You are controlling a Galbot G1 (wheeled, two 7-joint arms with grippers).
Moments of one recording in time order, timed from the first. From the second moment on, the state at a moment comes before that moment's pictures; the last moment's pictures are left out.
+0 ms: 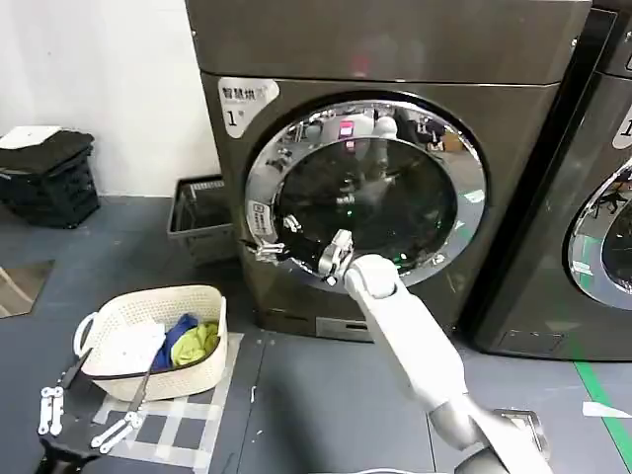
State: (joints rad) left arm 1.85 -1.57 -1.14 -2.27 -0.08 -0.49 0.50; right arm -0.33 1.48 -0.01 1.12 0.40 0.04 -0.76
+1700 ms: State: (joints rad) left arm 1.79 -1.46 -1.12 -2.24 -0.10 -0.44 0.50; right arm -0.38 1.24 -0.01 1.22 0.66 0.16 -1.44
